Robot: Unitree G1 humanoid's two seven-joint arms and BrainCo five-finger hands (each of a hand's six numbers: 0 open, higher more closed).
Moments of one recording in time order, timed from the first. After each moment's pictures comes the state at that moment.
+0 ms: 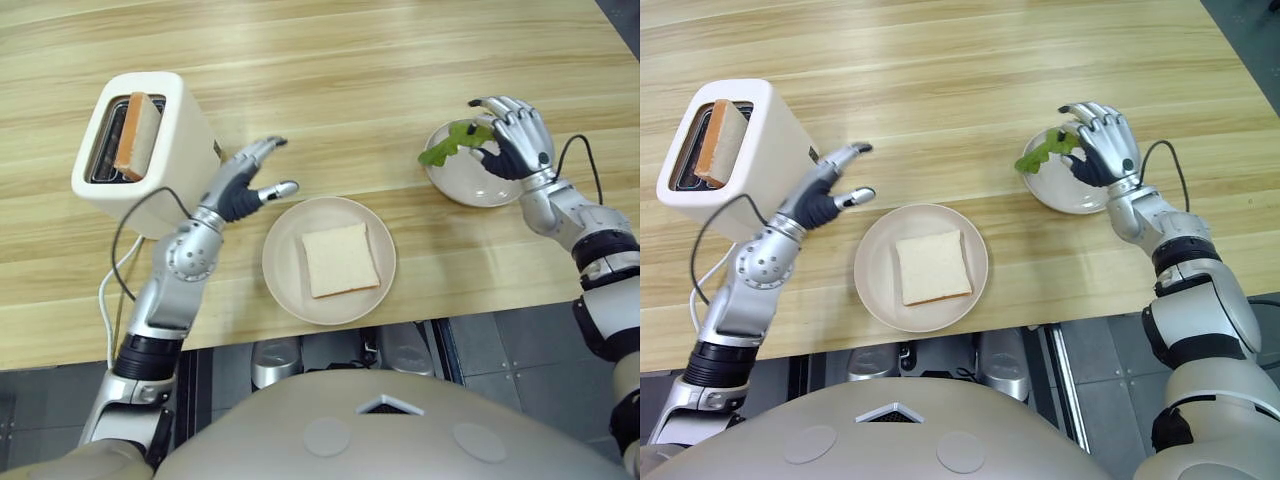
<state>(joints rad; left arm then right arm) 0.03 0.45 -0.07 -0.28 0.44 -0.04 -0.19 -0.62 -0.71 0.51 1.00 -0.88 -0.75 -0.86</state>
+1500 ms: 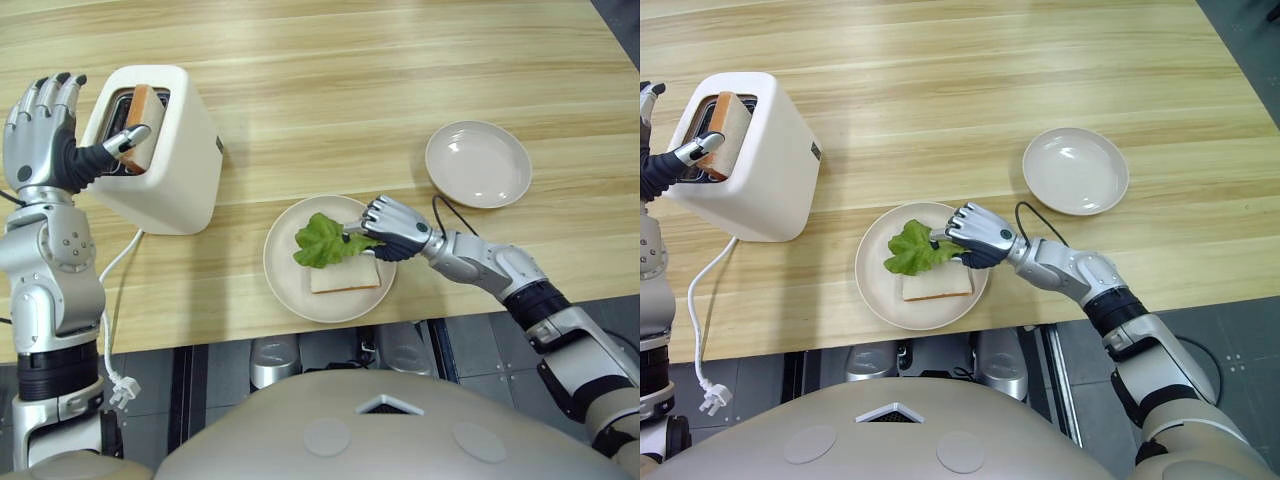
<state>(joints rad) 0.10 0.65 0.27 -0.29 0.80 0.21 -0.10 -0.29 -0.56 0.56 0.38 -0.84 -0.89 -0.30</state>
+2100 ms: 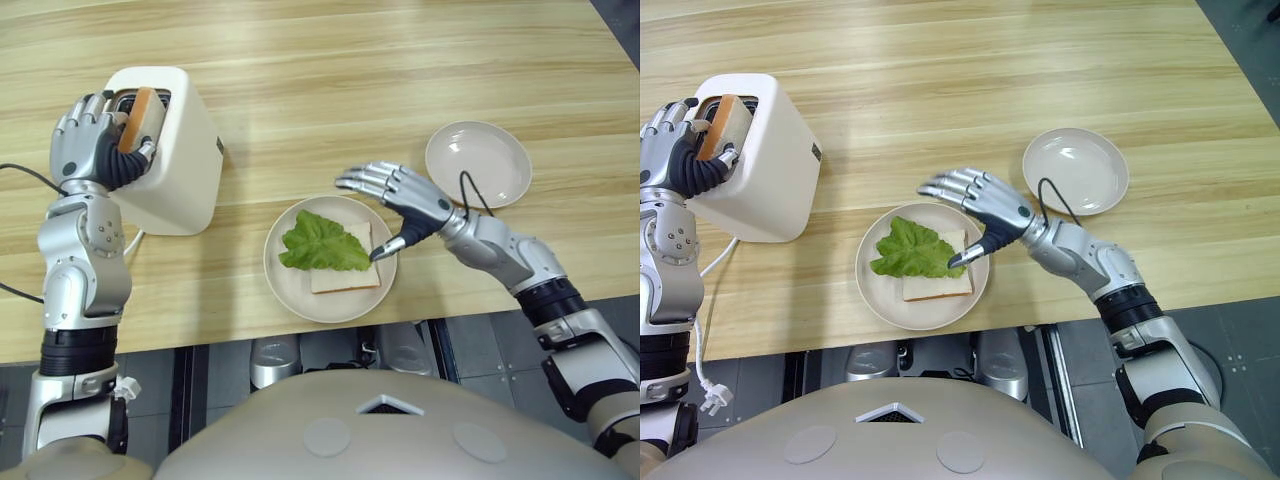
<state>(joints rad) 0.02 0.65 0.13 -0.20 0.81 0.28 -0.11 -0.29 -0.58 0.37 0.28 -0.75 -0.87 -0.22</state>
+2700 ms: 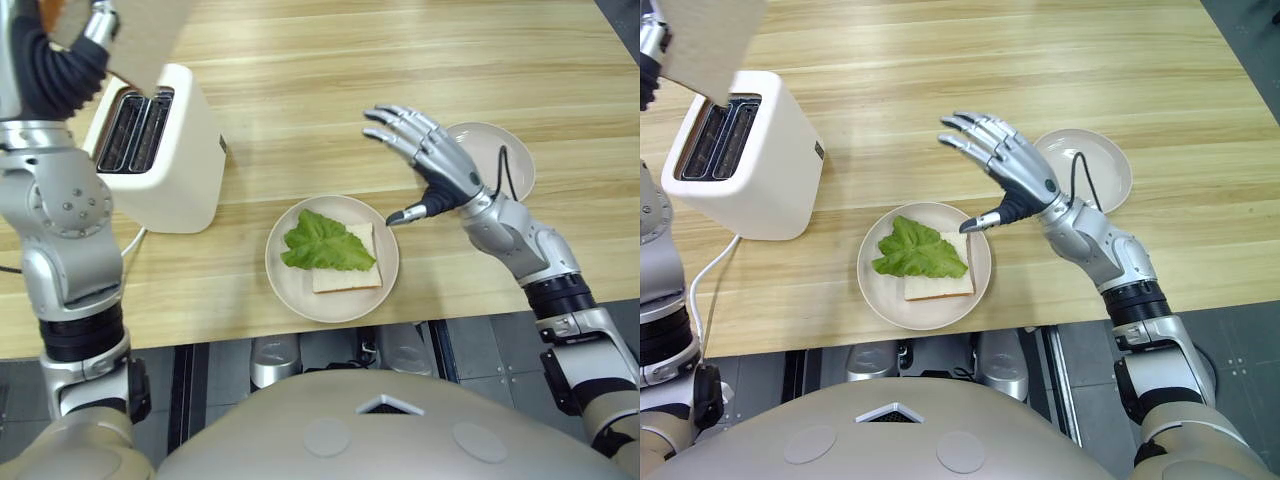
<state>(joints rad) -0.17 0.51 0.20 -0.49 0.55 0.12 0.01 -0.29 -0.55 0.23 0.24 -0.75 -0.81 -0.33</state>
